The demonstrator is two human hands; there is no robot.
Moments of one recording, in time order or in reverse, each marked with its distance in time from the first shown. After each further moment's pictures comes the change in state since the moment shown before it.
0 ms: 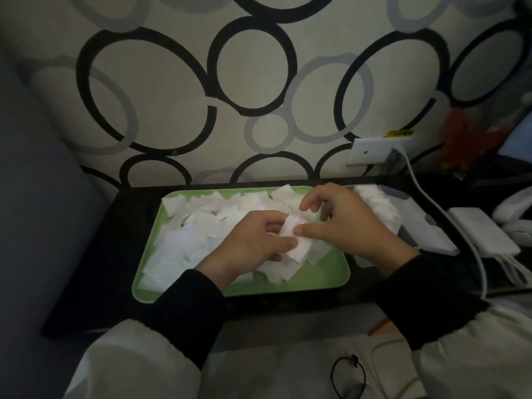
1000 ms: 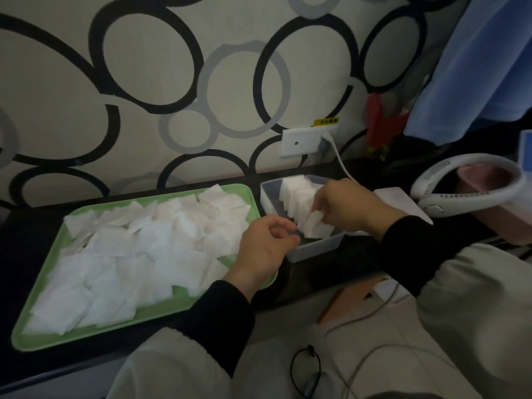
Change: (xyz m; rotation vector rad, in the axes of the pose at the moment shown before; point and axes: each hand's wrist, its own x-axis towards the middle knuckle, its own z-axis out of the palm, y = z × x) left_hand 0.071 -0.012 0.138 0.139 0.160 0.037; right_hand -0.003 0.109 -0.095 -0.712 -0.232 0.249
